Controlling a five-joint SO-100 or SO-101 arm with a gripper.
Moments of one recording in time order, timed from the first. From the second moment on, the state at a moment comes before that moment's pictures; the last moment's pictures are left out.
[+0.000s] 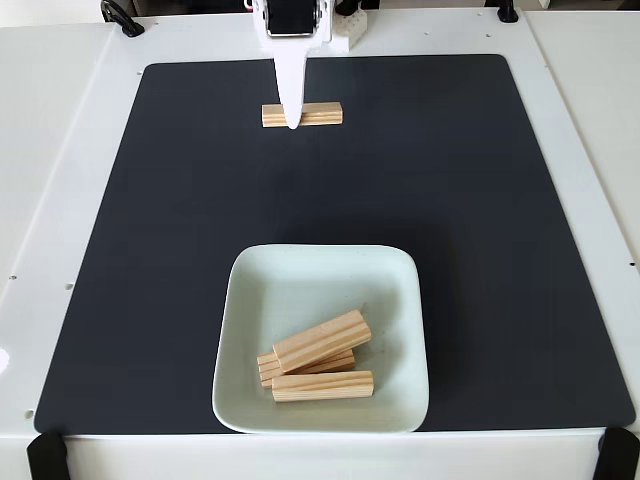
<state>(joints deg) -3.8 115.4 118.9 61.3 -10.7</state>
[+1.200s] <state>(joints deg) -8.0 56.8 47.3 61.7 2.1</state>
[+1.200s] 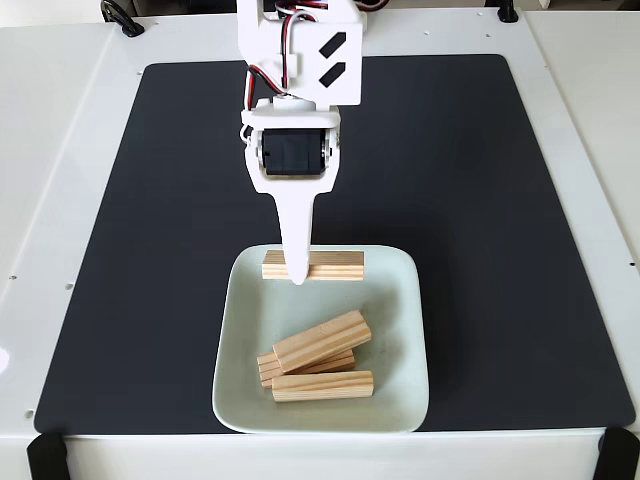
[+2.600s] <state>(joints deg) -8.2 145.0 145.7 29.3 2.0</state>
